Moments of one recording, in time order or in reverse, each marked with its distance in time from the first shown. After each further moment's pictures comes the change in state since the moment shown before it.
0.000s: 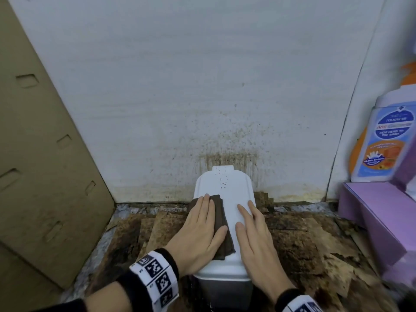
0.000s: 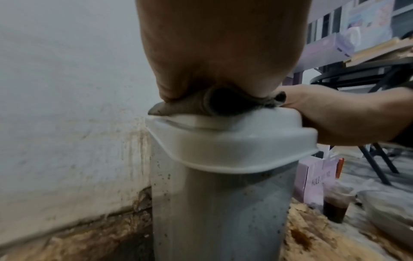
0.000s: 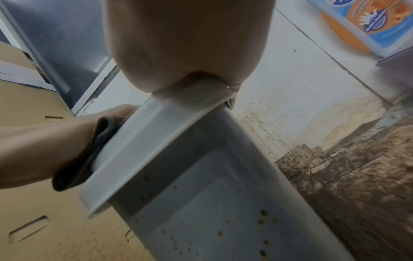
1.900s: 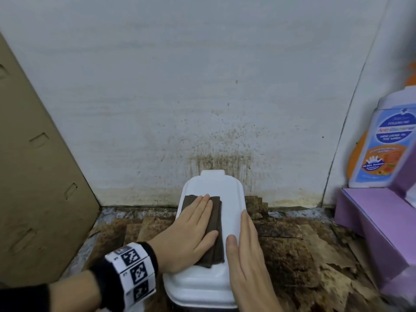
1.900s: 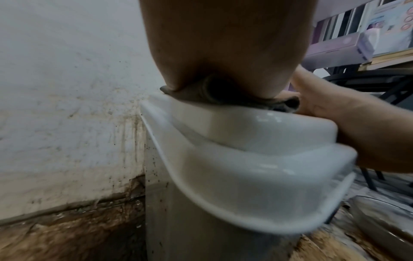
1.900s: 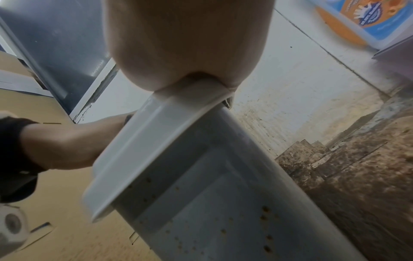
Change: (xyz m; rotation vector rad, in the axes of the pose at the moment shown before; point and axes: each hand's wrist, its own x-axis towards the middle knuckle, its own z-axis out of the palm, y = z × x) left_hand 0.040 -0.011 -0.013 -0.018 -0.061 0.090; right_hand 0.008 -0.010 -0.002 0.240 0.010 0.207
